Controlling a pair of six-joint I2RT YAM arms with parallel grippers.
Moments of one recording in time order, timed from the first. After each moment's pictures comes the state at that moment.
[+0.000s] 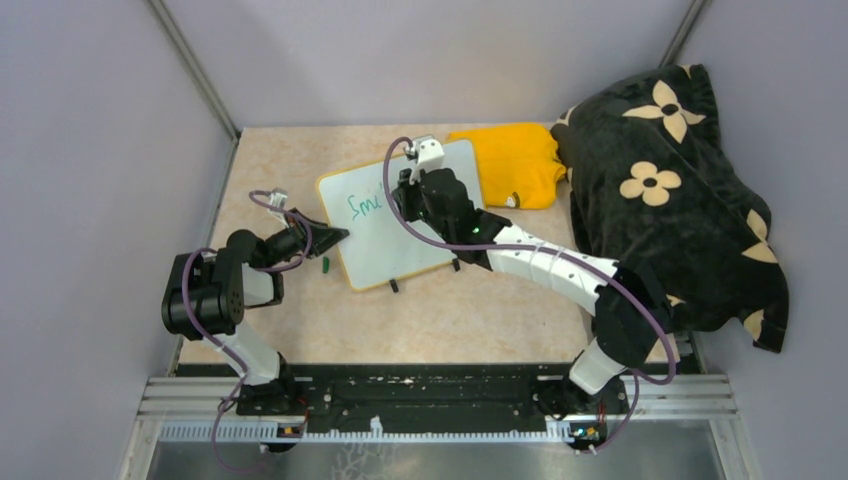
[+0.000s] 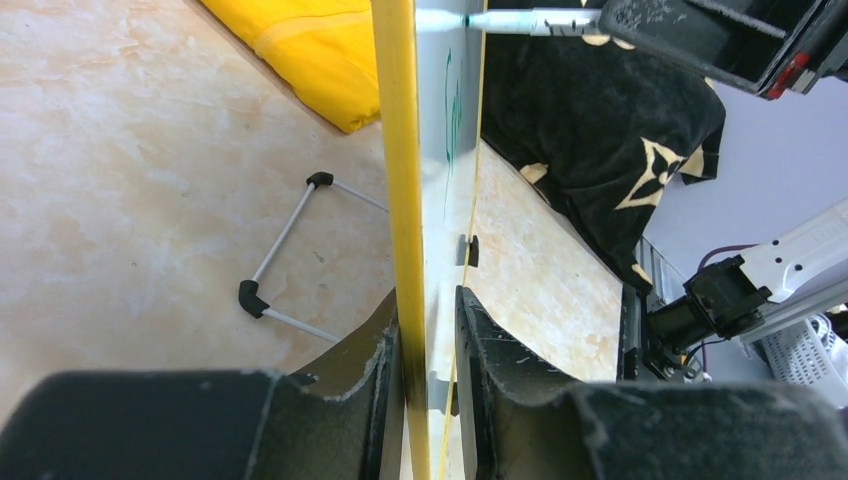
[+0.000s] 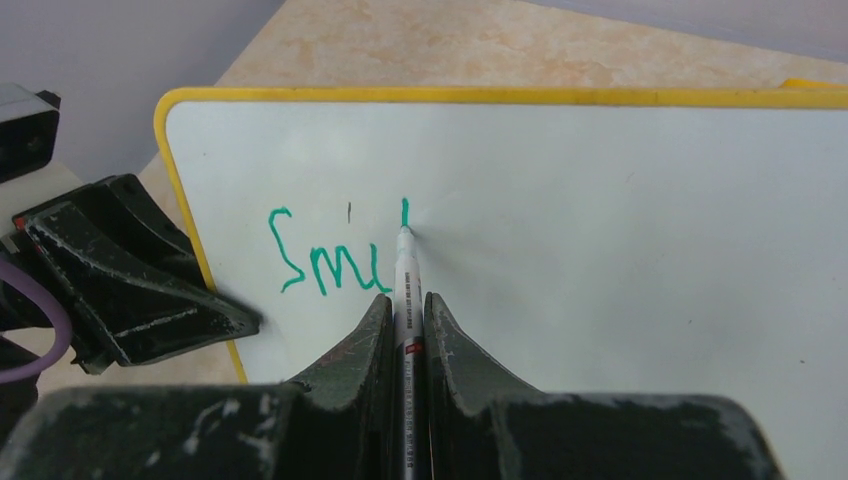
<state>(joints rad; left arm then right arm) 0.14 1.70 0.41 1.54 1.15 -0.82 0.87 1.58 1.26 0.09 0.27 0.27</state>
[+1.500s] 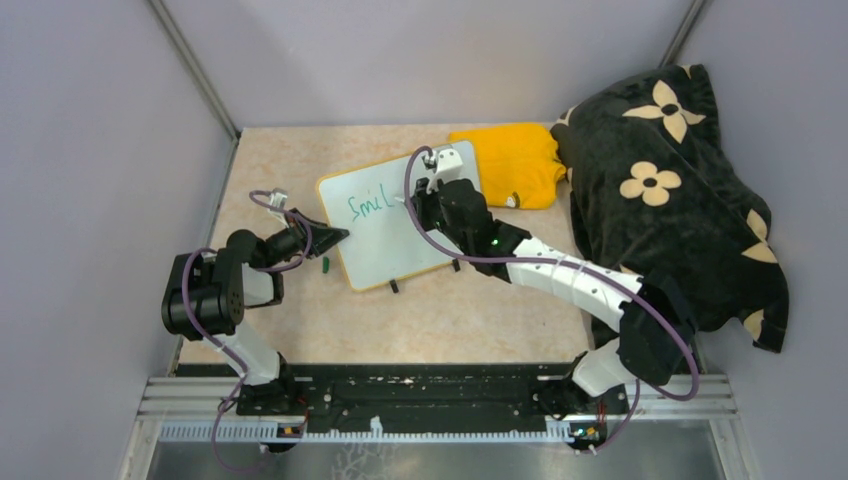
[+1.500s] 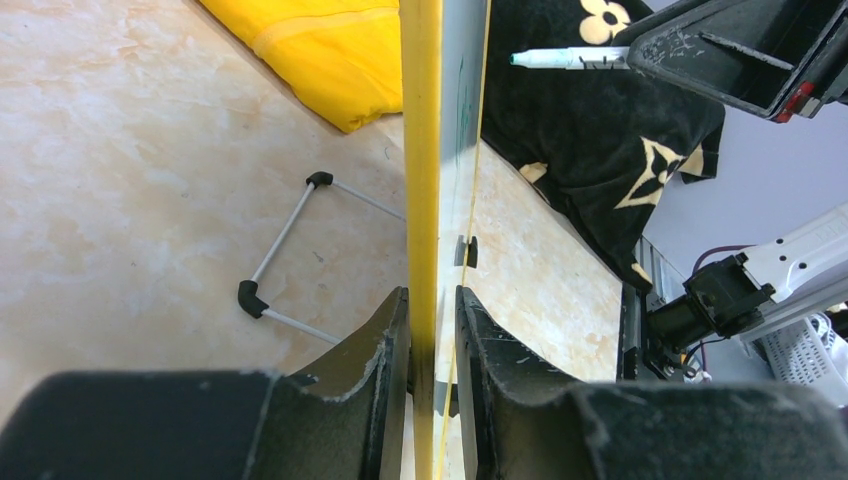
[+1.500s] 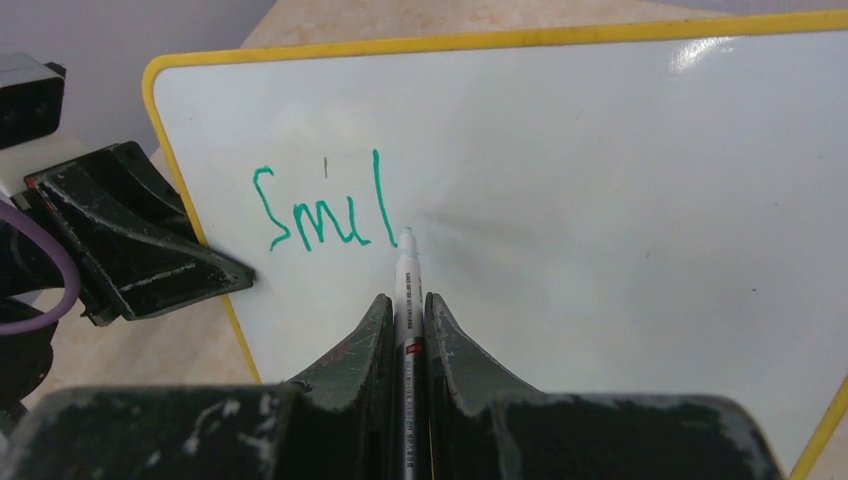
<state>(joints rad) 0.14 1.70 0.41 1.54 1.14 -0.82 0.87 1.45 1.10 0.10 0.26 0.31</state>
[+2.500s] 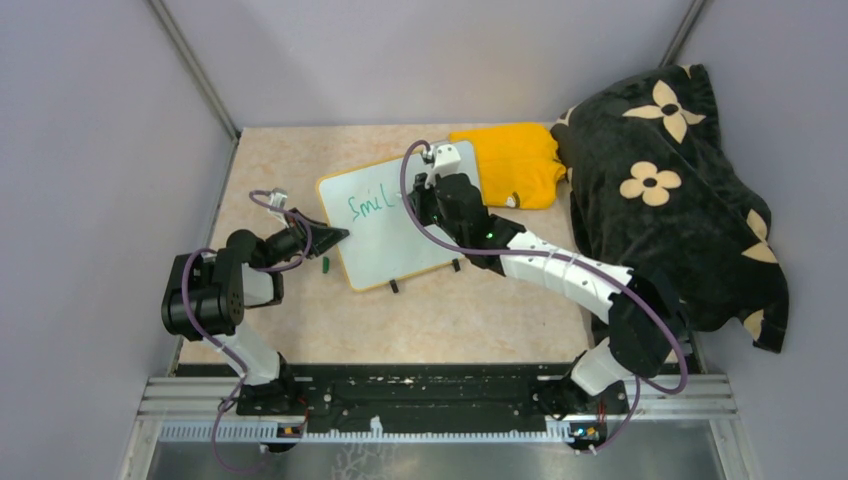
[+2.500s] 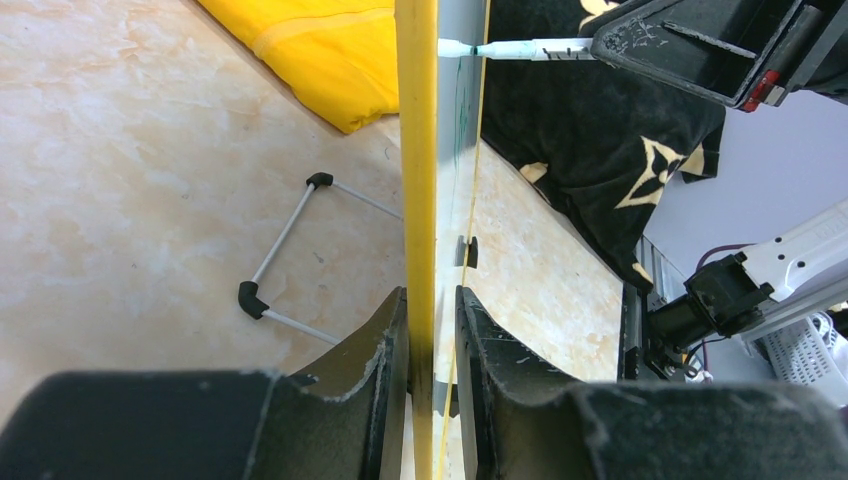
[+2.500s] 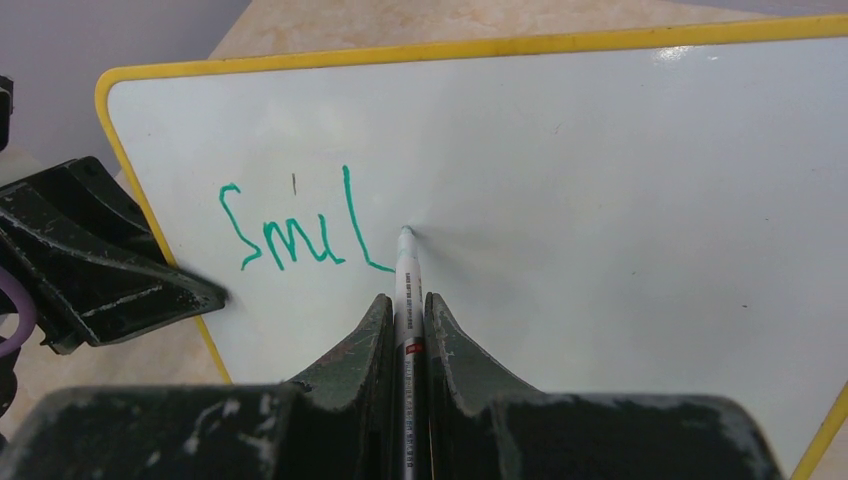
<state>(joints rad) 0.14 1.70 0.41 1.54 1.14 -0.82 0.84 1.50 1.14 0.10 0.26 0.31</state>
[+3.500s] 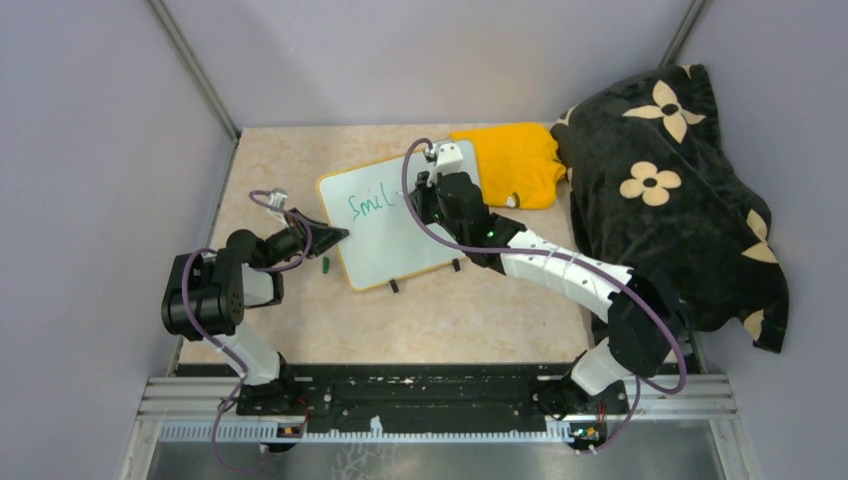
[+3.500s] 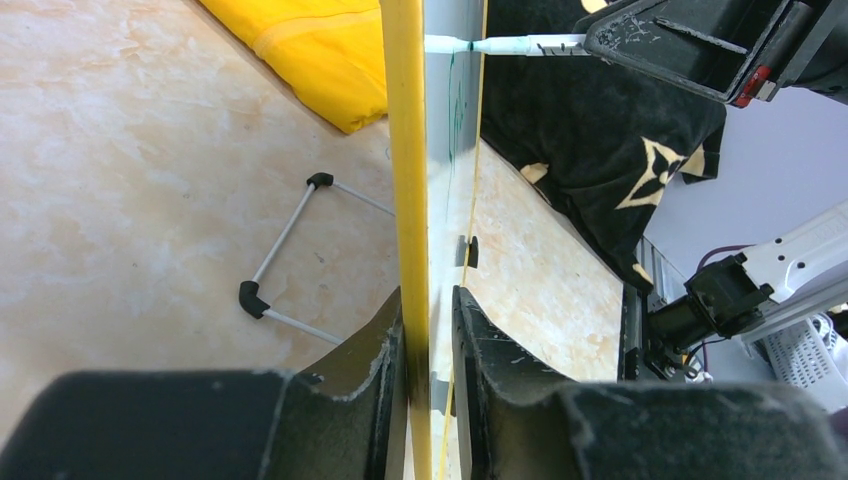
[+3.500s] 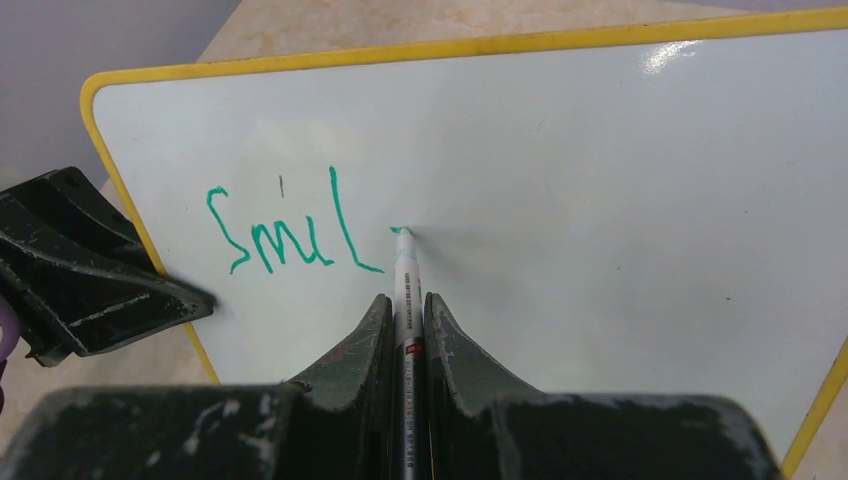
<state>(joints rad) 0.14 1.70 0.41 1.54 1.14 -0.82 0.83 1.51 1.15 0.10 0.28 0.32</state>
